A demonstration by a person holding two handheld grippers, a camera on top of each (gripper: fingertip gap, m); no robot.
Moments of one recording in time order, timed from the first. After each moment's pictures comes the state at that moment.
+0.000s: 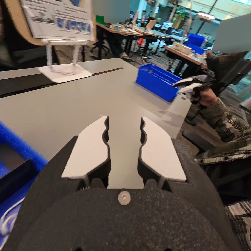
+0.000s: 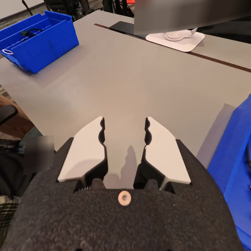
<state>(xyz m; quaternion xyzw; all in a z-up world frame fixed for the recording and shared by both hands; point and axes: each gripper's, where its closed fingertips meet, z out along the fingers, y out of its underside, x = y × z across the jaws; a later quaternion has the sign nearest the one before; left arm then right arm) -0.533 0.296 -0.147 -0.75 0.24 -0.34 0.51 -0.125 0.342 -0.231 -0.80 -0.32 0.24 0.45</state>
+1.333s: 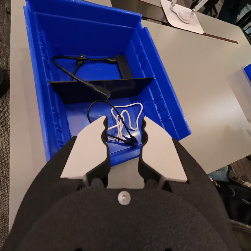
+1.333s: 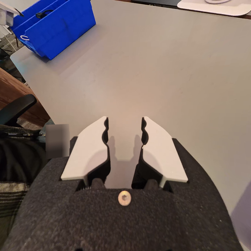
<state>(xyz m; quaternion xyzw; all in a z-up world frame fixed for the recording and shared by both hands) -0.745 0.295 -0.257 -0.90 -0.01 -0.16 0.41 -0.168 0.320 -0.284 -0.80 -0.34 0.30 0.39</state>
